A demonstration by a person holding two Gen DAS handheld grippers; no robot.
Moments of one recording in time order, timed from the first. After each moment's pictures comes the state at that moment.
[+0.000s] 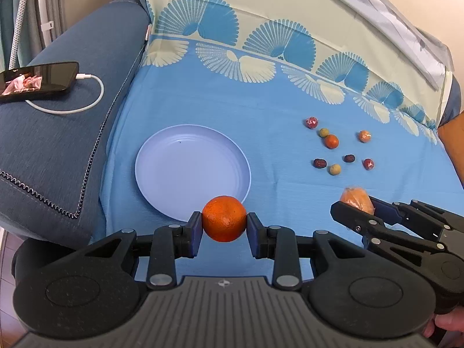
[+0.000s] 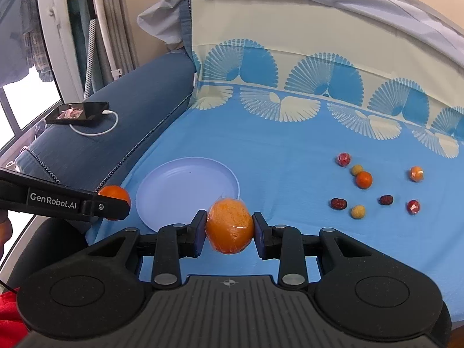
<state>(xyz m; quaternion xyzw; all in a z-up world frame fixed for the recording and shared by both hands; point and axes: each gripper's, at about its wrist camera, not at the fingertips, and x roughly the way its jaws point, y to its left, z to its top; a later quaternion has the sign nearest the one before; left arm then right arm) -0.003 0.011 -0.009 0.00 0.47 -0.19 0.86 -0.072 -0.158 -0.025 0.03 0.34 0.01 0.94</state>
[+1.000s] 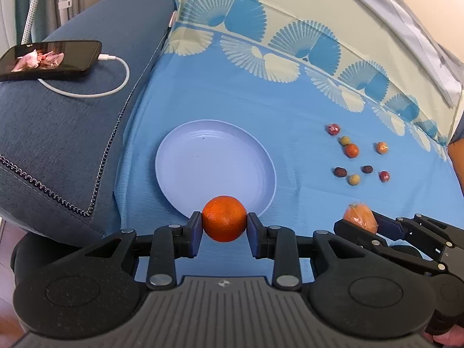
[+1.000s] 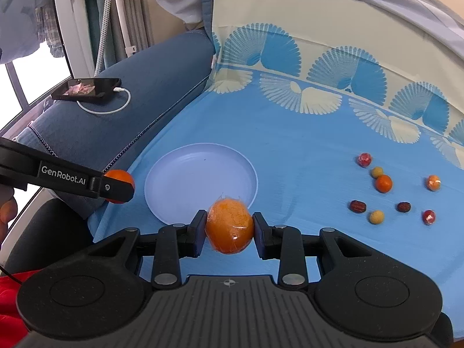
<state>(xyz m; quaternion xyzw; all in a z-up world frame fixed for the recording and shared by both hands) 0.031 0.037 -0.028 -0.03 0.49 -0.16 0.86 -0.042 -0.142 -0.039 0.00 0.38 0.04 0.92</state>
